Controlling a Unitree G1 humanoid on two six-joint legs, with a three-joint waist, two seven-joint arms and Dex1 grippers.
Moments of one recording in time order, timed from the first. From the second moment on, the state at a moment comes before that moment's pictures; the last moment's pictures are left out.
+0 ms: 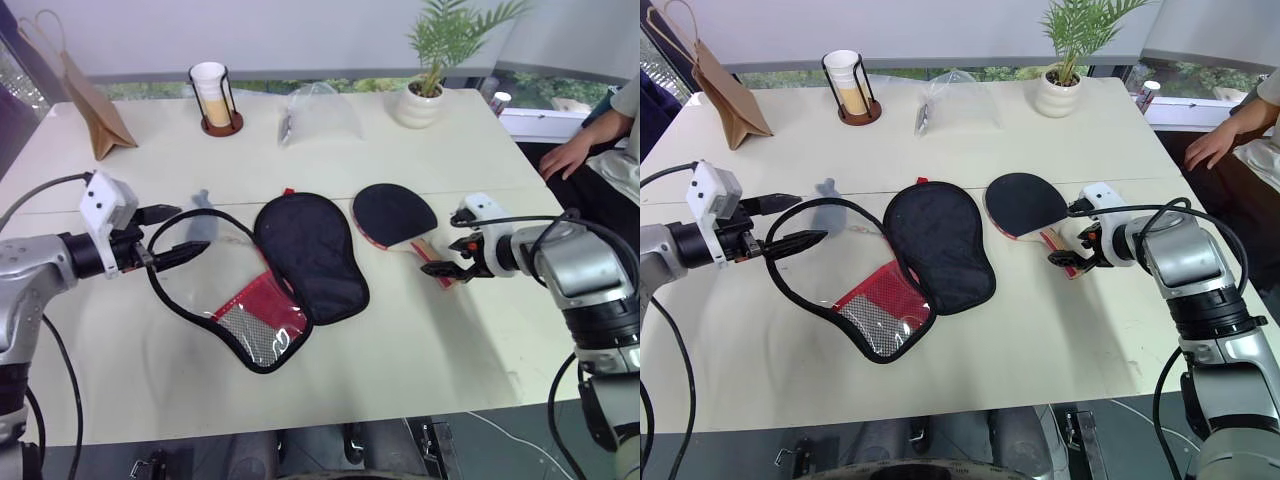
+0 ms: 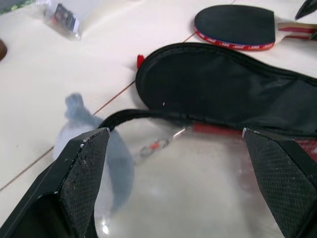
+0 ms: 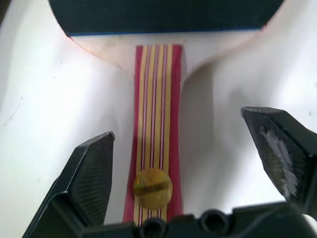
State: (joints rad) left arm -0.26 0.92 0.27 -0.12 -0.54 0.55 -0.98; right arm -0.61 -0.80 0.14 -0.01 0.15 1.16 0.87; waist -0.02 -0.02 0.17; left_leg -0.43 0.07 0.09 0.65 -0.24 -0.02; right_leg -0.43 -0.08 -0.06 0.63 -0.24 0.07
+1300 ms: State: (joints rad) left arm -0.52 0.78 0.08 0.11 -0.44 0.46 -1.06; right arm -0.82 -0.50 0.01 -0.20 0.87 1.61 0.06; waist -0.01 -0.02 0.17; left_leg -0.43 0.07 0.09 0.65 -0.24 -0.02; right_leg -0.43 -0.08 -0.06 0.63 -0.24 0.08
